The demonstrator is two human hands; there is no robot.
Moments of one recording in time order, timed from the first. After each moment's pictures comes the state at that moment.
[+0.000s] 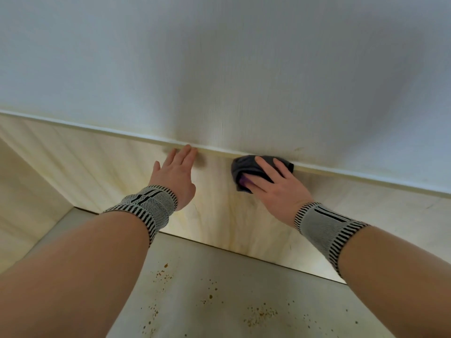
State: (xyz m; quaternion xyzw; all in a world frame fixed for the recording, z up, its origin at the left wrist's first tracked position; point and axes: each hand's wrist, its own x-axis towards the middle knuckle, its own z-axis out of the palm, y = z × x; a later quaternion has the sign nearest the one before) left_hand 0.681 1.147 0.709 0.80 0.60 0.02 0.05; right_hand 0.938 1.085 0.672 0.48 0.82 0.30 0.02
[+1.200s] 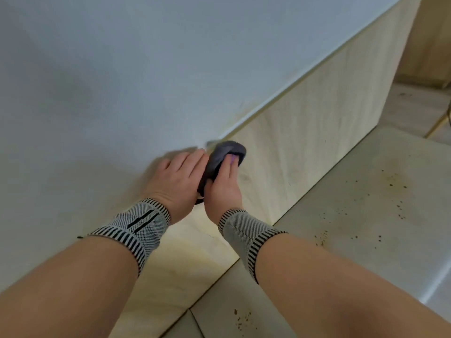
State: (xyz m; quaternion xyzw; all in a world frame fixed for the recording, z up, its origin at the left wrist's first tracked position) left_hand 0.683 1.242 0.732 0.96 -0.01 0.06 -0.28; right_hand 0.735 1.141 0.659 0.84 0.25 -0.07 -0.47
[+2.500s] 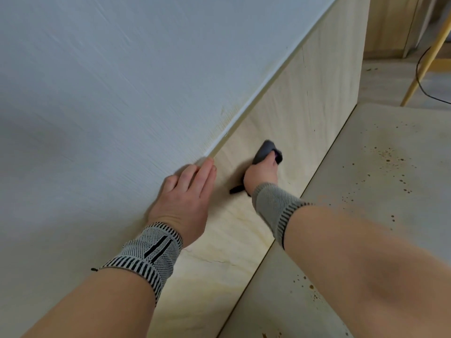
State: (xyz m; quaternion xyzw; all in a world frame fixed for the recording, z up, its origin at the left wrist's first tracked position) left_hand 0.723 1.257 0.706 0.93 -0.11 0.07 -0.34; right_hand 0.845 1.135 0.620 0.72 -0.19 -0.21 -0.64
